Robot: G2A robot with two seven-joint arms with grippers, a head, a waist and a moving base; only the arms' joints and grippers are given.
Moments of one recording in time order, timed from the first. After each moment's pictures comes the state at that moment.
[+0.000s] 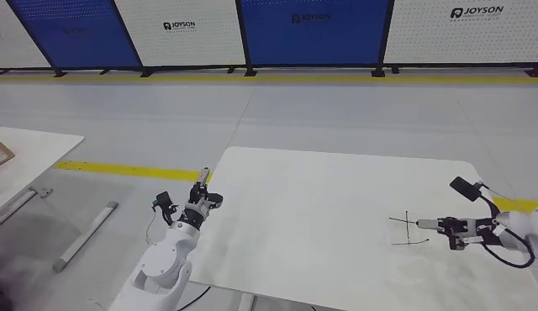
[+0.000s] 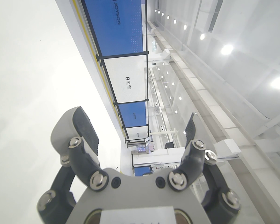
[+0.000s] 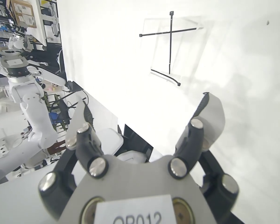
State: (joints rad) left arm 1.73 -1.15 -1.60 -1.80 -0.42 0.00 0.00; right arm -0.96 -0.84 1.23 -1.34 -0.12 0.05 1.39
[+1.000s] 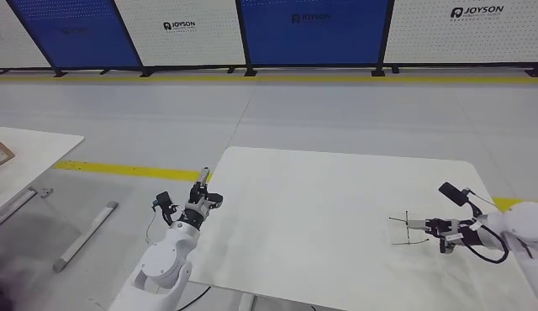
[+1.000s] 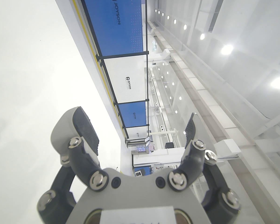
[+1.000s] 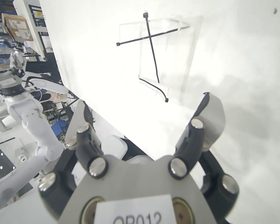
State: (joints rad) left arm 1.73 -1.15 -1.60 -1.80 -0.42 0.00 0.00; right arm -0.90 -0.89 1.08 -1.21 -0.13 0.12 1.30
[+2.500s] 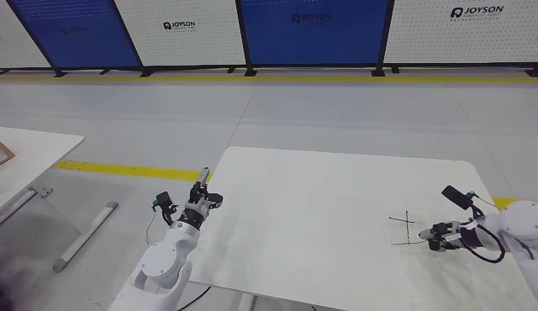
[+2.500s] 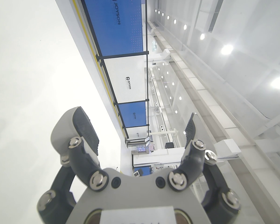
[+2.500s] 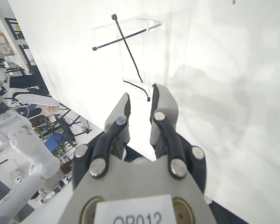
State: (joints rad) left arm 1.73 -1.15 -1.60 -1.80 -0.42 0.00 0.00; right arm -0.90 -0.88 1.07 -1.22 -0.21 0.22 1.31
